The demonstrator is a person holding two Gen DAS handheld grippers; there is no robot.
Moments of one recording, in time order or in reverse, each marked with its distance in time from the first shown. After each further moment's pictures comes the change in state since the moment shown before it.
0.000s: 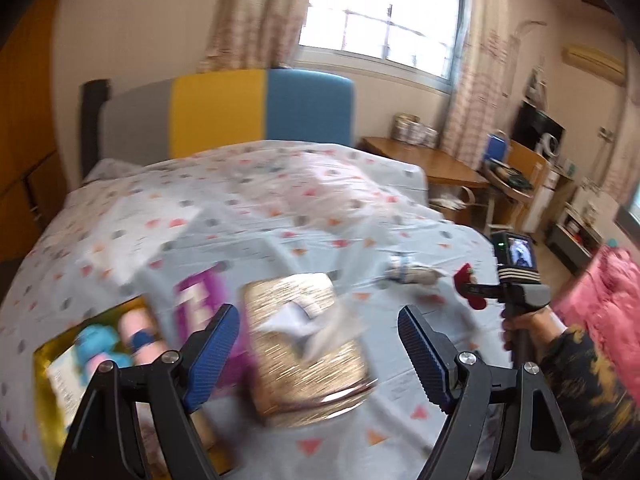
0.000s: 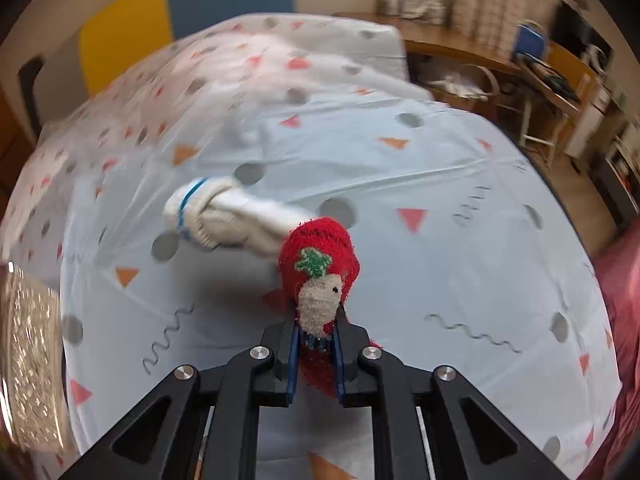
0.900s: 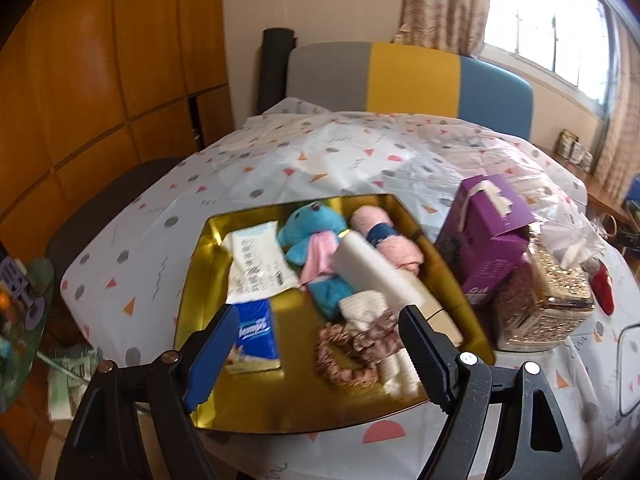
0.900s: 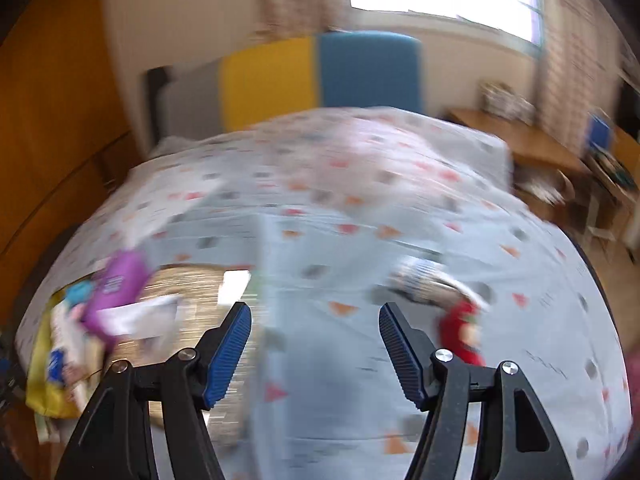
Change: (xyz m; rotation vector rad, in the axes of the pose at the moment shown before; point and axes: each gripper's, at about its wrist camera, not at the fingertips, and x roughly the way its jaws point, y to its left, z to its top) left arm -0.071 0.168 -0.155 -0.289 0.011 0.533; right arm -0.106 0.121 -0.023 -0.176 -0.219 0.266
